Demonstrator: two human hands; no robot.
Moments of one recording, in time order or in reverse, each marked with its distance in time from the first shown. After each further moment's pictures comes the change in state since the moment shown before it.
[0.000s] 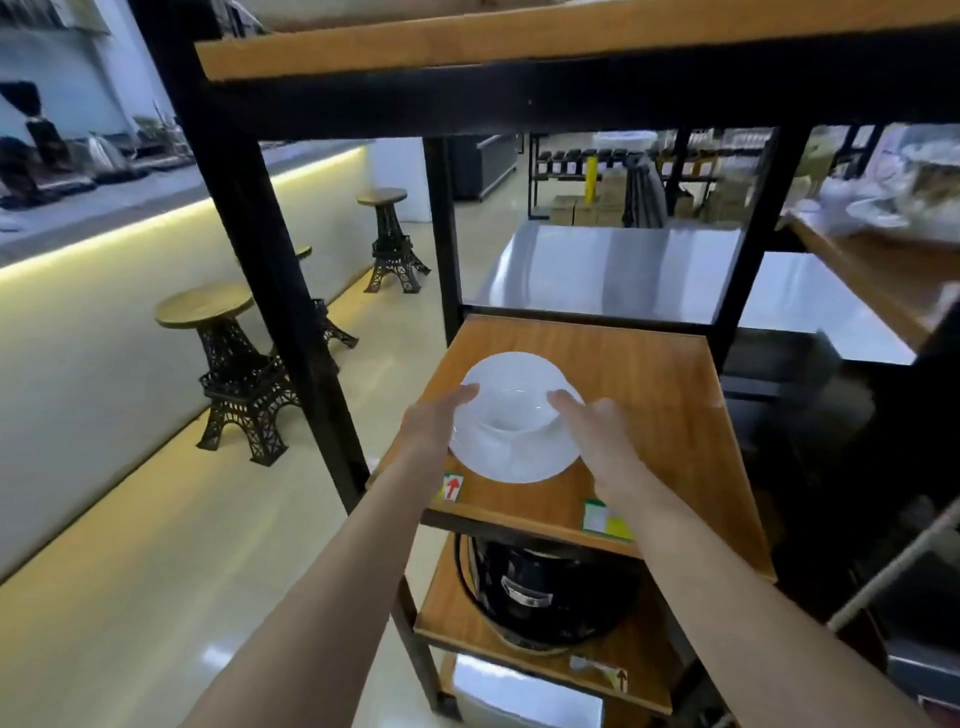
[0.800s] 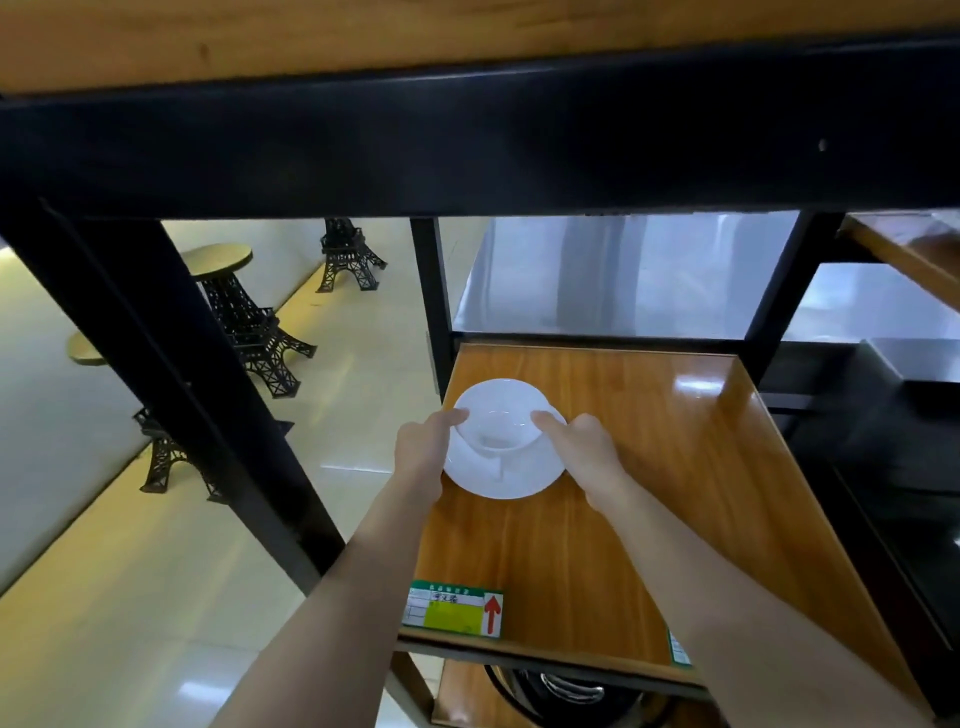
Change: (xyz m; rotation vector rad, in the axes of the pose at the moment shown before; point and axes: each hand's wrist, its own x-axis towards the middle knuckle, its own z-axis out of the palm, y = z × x) left_hand 0.147 0.022 0.008 0.100 -0.010 -0.097; right_hand 0.115 -0.007 0.058 -0.228 0.039 0.076
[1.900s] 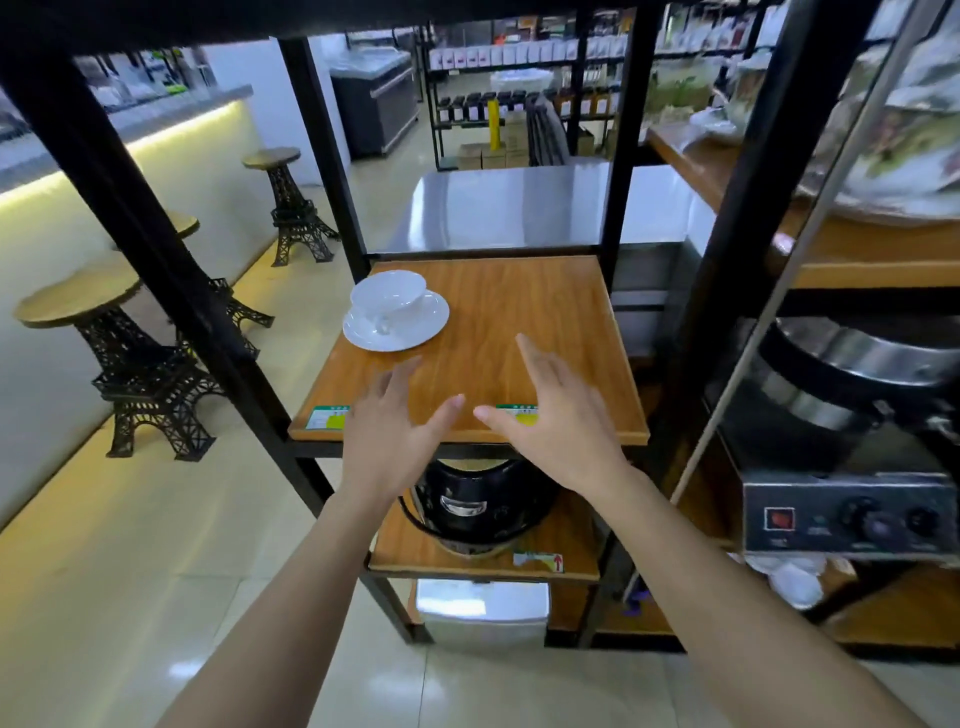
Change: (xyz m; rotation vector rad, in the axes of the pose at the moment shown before) left_hand -0.214 -0.103 0.000 0.820 -0.016 0.782; right_hand -0.213 0.087 -0.111 -0.612 0.122 -0.487
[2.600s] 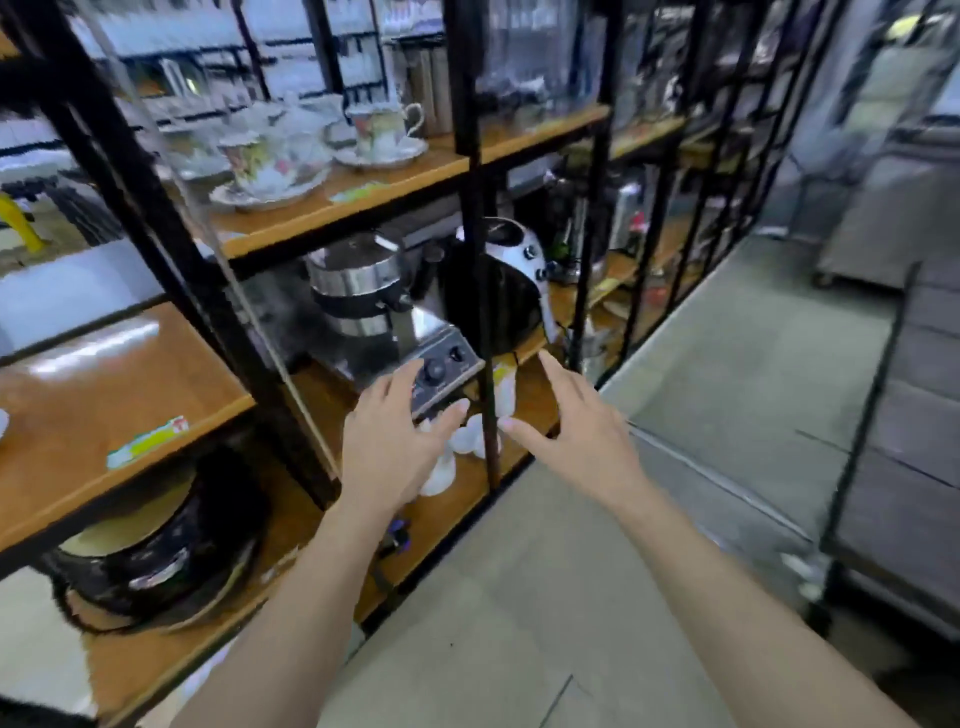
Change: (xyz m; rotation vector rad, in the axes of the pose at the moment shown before) left_hand -0.246 0.210 0.072 -0.137 -0.494 0.724; right_hand -0.392 0.079 -0.126 -0.125 0.578 0.687
